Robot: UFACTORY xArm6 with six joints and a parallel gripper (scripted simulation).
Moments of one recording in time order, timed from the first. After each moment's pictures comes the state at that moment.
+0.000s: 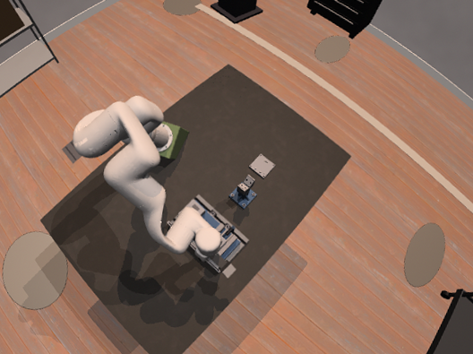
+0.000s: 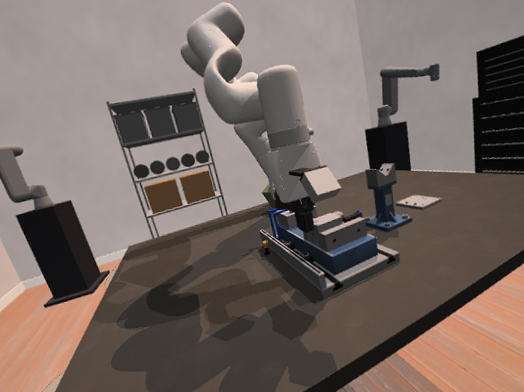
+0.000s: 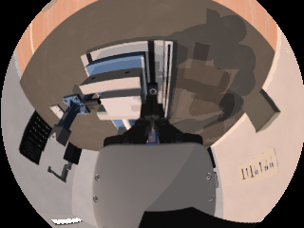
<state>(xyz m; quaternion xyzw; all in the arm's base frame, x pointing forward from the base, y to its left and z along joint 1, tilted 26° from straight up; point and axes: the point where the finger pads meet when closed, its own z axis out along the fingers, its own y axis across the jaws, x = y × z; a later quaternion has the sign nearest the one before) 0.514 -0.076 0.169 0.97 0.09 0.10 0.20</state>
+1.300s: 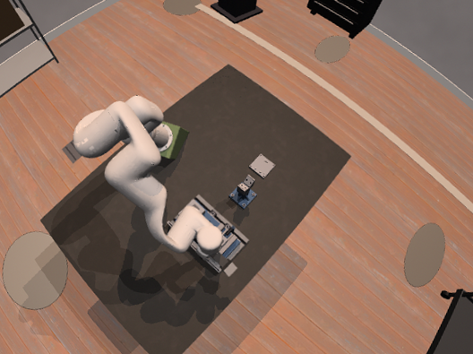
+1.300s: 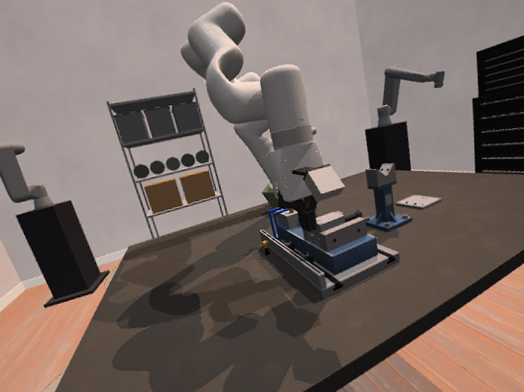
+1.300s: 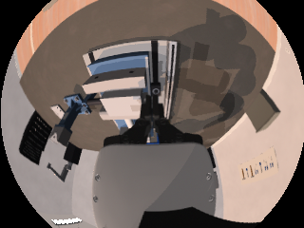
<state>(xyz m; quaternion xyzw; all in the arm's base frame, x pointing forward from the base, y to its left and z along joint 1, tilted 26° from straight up) 0.513 -0.070 0.167 0.97 0.09 0.10 0.20</state>
